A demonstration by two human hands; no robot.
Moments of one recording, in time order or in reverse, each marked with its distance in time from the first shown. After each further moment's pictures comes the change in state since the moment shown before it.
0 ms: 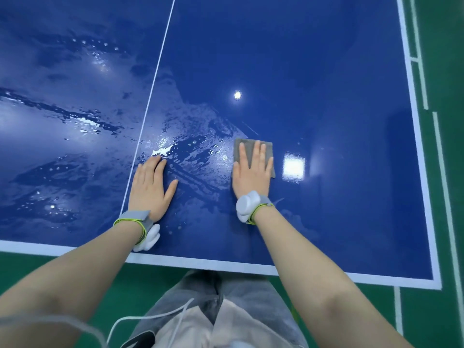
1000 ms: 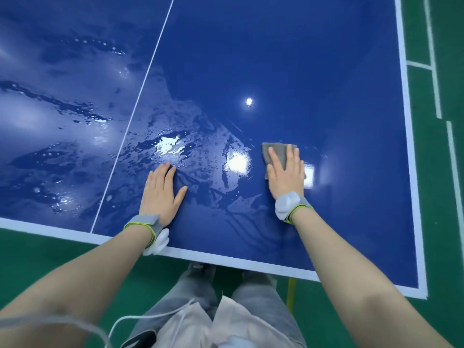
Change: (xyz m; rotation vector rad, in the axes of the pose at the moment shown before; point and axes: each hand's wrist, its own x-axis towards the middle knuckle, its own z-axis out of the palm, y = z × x) left_hand -0.029 0.082 0.011 0.023 -0.093 -0.092; right_hand 0.007 0.143 -0.011 0.098 0.036 -0.072
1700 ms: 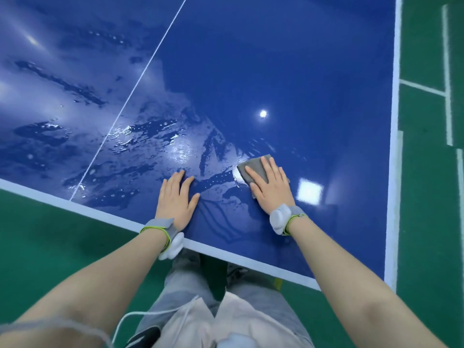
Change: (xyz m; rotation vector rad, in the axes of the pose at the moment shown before) left_hand -0.048 0.104 0.026 -0.076 -0.009 -0.127; right_hand -0.025 0.060 -0.008 -0.074 -0.147 -0.431
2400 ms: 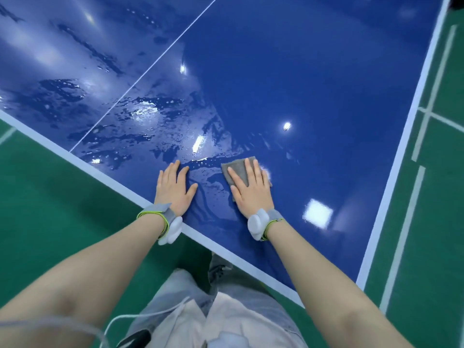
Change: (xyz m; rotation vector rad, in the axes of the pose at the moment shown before) left_hand -0.031 0.057 0.011 -0.047 0.003 -0.308; right_hand -0.017 0.001 0.003 -0.066 -0.073 -0.230
